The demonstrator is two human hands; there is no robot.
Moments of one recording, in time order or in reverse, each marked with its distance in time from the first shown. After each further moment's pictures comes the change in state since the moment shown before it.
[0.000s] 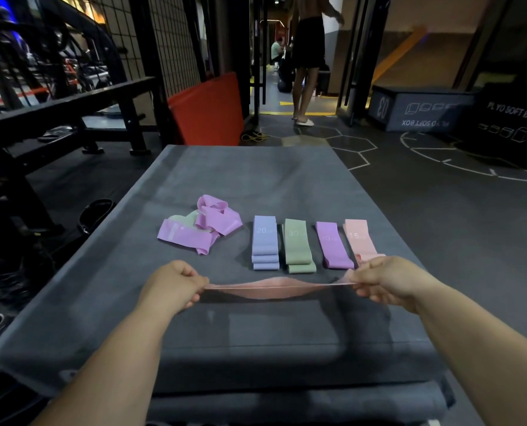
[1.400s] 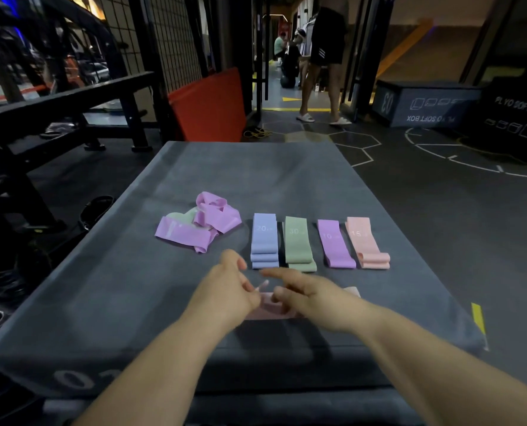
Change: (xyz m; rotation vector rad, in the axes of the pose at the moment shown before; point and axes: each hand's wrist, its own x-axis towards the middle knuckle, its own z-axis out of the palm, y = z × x) left_hand -0.060 0.043 0.043 0.288 -0.129 0.399; right_hand -0.032 -0.027 0.098 -0.391 -0.292 -0.521
